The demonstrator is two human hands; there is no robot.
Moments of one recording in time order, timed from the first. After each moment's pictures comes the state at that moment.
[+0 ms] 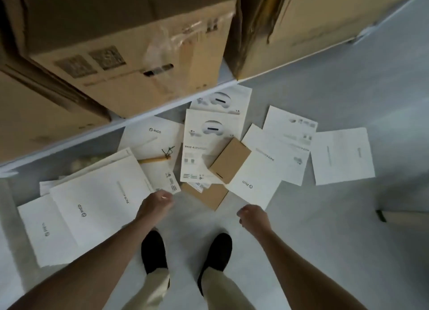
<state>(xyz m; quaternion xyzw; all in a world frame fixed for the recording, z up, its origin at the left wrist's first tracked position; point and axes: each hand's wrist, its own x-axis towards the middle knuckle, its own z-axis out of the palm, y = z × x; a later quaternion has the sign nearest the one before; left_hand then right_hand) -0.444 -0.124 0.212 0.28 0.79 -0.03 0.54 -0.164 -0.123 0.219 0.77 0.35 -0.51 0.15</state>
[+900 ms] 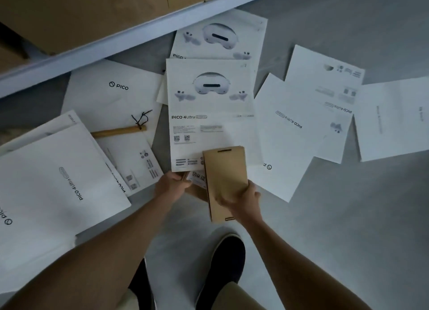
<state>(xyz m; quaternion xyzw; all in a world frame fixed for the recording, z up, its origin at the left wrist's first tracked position) -0.376 -0.137 -0.069 0.24 0.80 0.00 0.55 -0.174 -0.177 -0.043 0.79 0.35 -0.50 0.02</state>
